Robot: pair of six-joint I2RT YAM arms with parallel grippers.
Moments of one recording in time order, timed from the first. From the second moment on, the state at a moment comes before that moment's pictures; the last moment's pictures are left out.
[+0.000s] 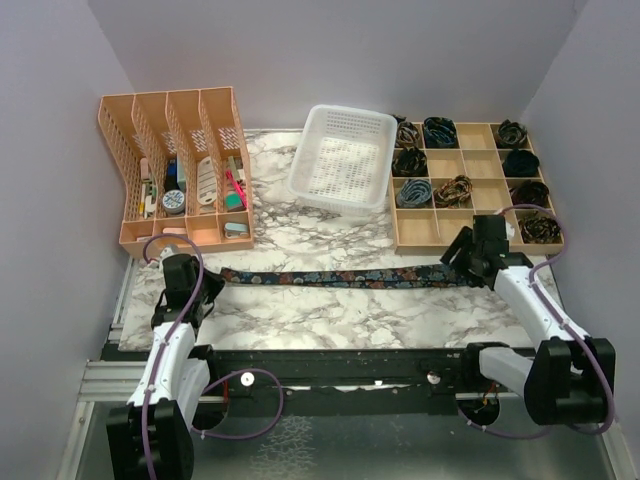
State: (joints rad) left arm 0.13 0.76 0.24 -0.16 0.10 -0.79; right arm 0.05 1.10 0.62 -0.47 0.13 0.60
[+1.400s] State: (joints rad) left arm 0.13 0.77 0.25 -0.16 0.11 -0.79; right arm -0.08 1.23 0.61 -0.39 0.21 0.53
